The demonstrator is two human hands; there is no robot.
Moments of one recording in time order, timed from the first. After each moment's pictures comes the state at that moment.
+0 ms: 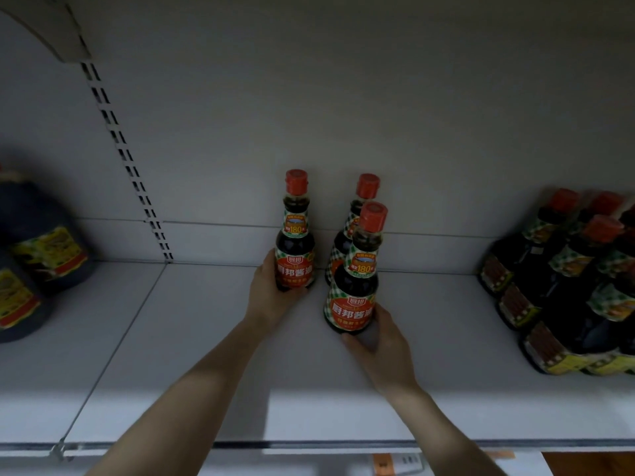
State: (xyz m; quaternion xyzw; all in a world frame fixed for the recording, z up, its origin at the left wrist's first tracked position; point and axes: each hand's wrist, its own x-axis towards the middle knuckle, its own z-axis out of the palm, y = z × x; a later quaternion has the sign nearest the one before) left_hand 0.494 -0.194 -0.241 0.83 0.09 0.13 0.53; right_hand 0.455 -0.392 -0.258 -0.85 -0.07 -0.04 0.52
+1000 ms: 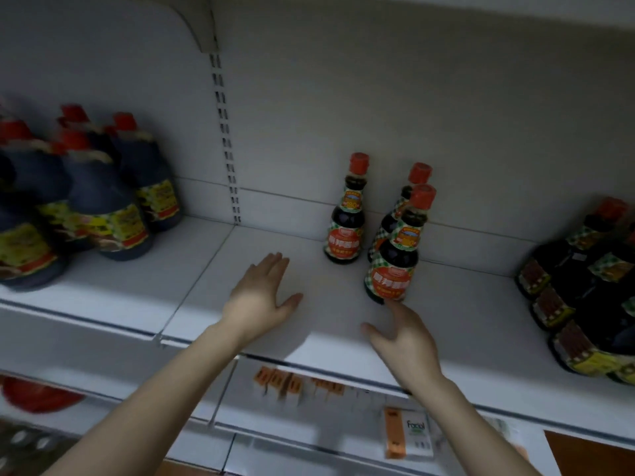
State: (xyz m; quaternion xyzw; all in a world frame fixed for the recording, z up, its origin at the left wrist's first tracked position) left_hand 0.353 -0.148 -0.198 0.97 0.06 0.08 0.21; right_hand 0.398 -0.382 -0.231 -0.93 -0.13 0.02 0.34
